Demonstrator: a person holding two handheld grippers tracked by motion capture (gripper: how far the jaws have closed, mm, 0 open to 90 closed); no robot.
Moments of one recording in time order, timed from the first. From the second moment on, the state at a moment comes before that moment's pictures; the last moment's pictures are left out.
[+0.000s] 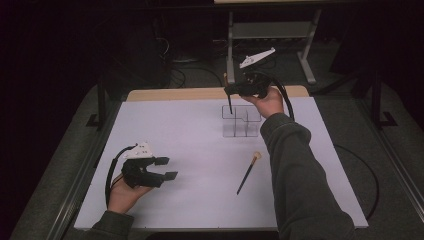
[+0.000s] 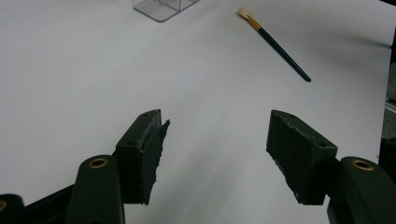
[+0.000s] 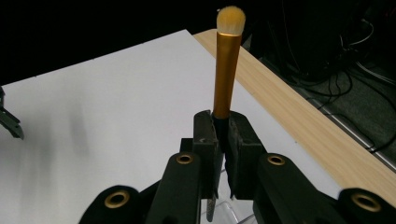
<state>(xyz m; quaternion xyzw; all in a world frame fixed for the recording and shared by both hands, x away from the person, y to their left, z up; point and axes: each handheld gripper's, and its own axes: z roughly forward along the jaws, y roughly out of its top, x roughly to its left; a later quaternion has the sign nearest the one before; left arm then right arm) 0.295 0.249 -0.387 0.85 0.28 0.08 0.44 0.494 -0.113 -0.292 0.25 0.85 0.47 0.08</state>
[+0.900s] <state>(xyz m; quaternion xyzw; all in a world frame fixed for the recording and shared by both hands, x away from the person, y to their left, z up) 0.296 0.251 -0.388 0.85 0.28 0.08 0.43 0.495 -0.112 -0.316 0.26 0.85 0.46 0.08</state>
